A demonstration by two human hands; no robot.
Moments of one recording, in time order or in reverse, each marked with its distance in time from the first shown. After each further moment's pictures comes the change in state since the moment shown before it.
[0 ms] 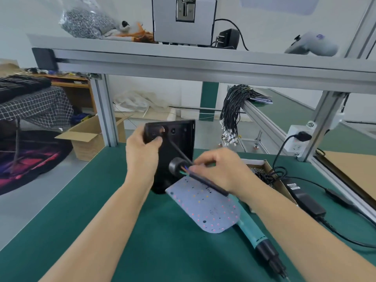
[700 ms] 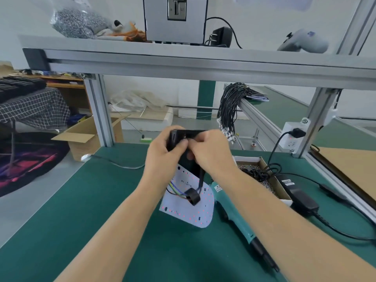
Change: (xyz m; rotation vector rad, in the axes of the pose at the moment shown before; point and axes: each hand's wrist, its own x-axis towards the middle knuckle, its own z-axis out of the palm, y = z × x) left_hand -0.025 -0.001 0.021 0.018 -0.339 0.129; right_hand 0.024 -0.018 0.009 0.190 0.310 0.060
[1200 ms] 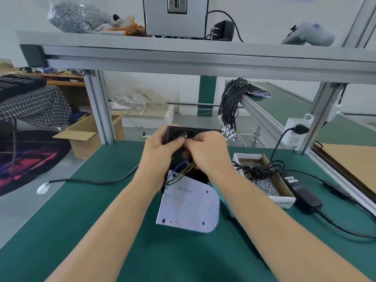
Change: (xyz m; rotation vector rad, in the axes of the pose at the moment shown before) left_hand 0.003 0.003 -0.002 -0.180 0.015 -0.151; right_hand -0.004 0.003 0.013 0.057 0.019 0.040
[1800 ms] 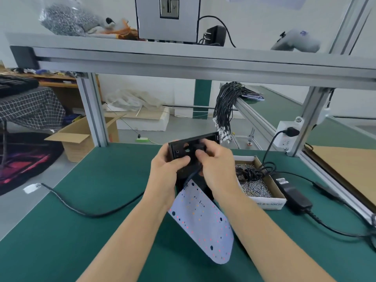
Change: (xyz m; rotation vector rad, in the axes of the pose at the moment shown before) left_hand -0.020 -0.023 0.023 -0.294 -0.013 -0.177; right_hand -0.015 0.030 -0.015 0.247 0.101 -0.003
